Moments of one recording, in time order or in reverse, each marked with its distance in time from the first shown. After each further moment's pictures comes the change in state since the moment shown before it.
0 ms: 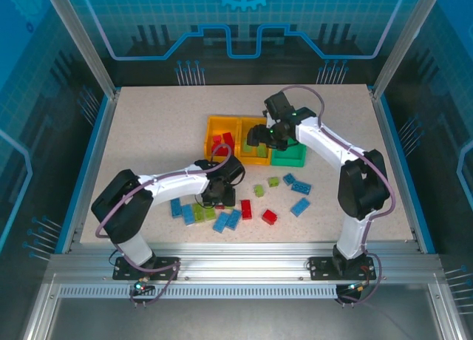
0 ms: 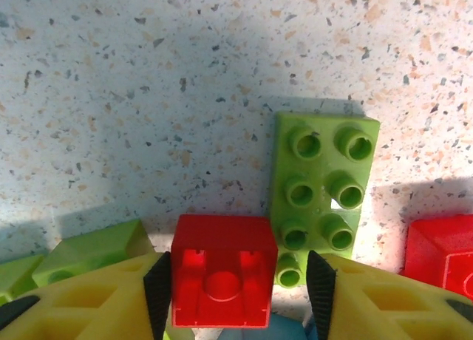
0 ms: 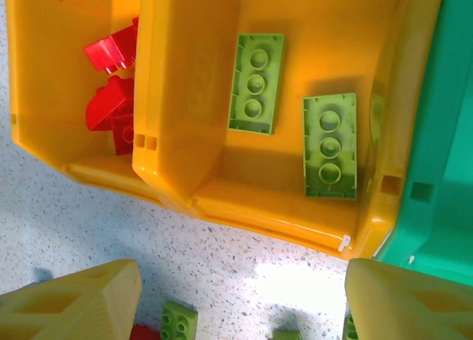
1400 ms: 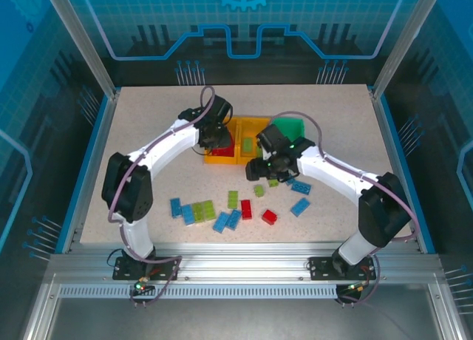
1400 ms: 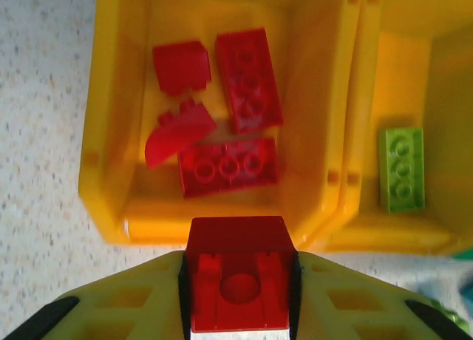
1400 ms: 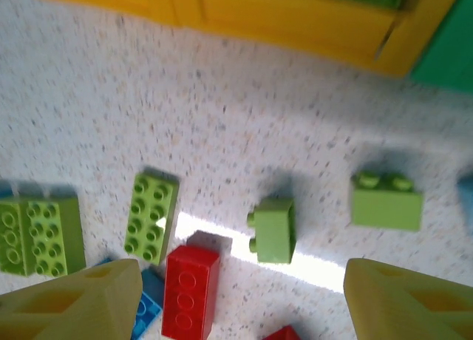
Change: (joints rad) left arm 0.301 0.190 0.565 -0.084 -0.034 0.212; right arm 0.212 -0.257 -0.347 0.016 0.121 0.009
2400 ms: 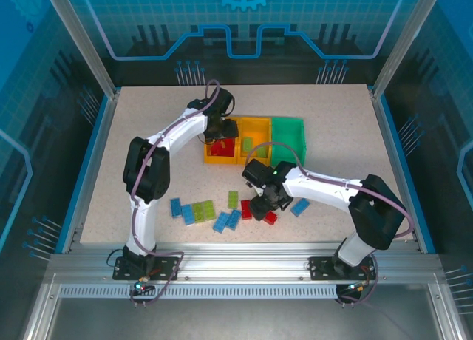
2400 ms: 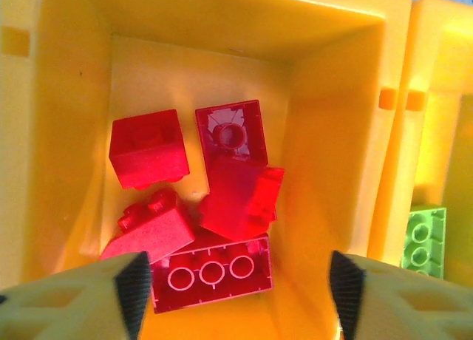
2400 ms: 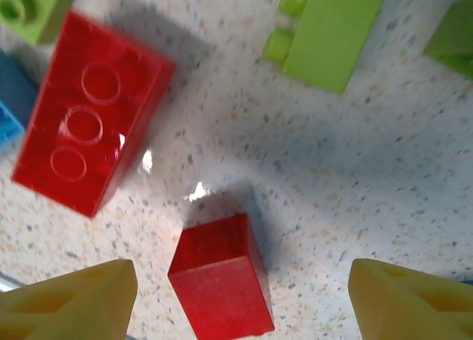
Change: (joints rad) left arm 0.057 0.235 0.206 -0.003 0.077 0.018; right arm 0.195 0.010 -0.155 -0.129 0.113 -0.283
